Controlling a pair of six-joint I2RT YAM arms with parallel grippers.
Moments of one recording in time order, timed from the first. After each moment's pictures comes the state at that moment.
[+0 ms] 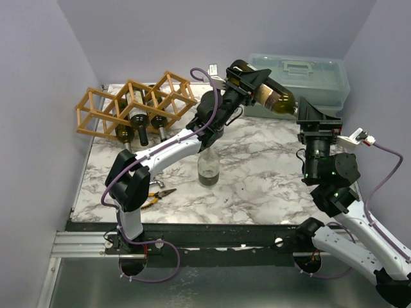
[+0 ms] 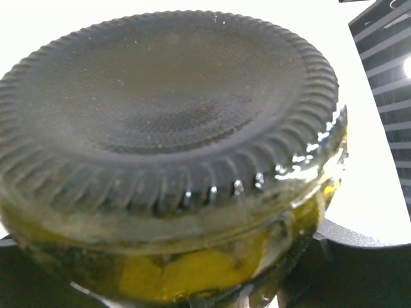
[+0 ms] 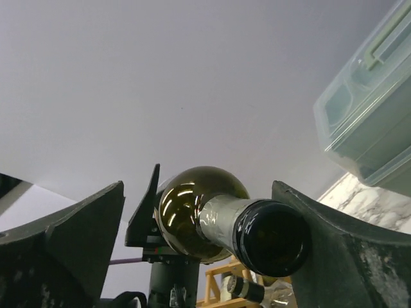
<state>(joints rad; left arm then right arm) -0.80 1.81 1.52 0.65 -0.10 -1.44 0.65 0.69 0.74 0.38 0.78 0.95</state>
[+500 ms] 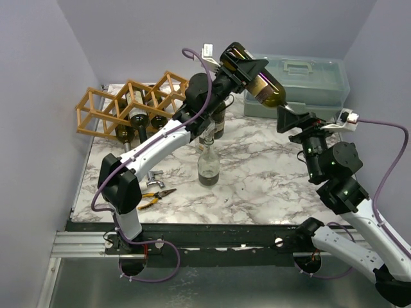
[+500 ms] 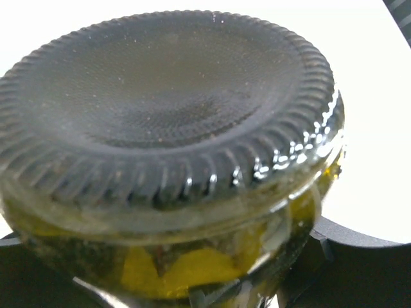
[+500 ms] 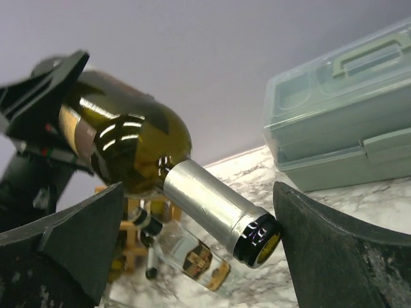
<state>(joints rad) -0.74 1.77 1.65 0.48 0.01 -1.20 0.65 0.72 0.91 0.04 0.60 0.51</state>
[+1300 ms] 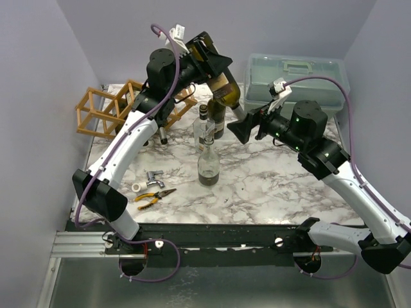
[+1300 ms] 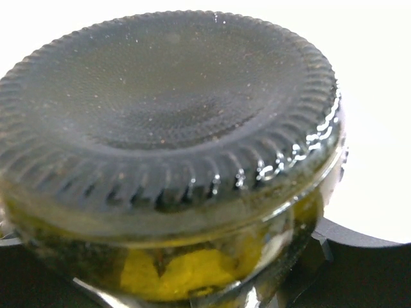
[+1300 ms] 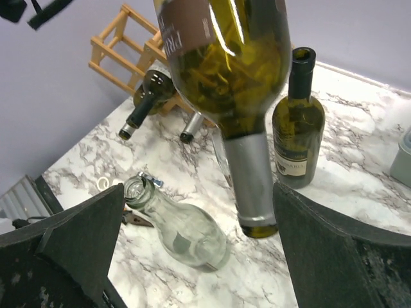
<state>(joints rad) -0.52 1.62 1.76 -0.04 0.24 -0.81 0.65 1.09 1.26 -0.27 -0.15 0.21</state>
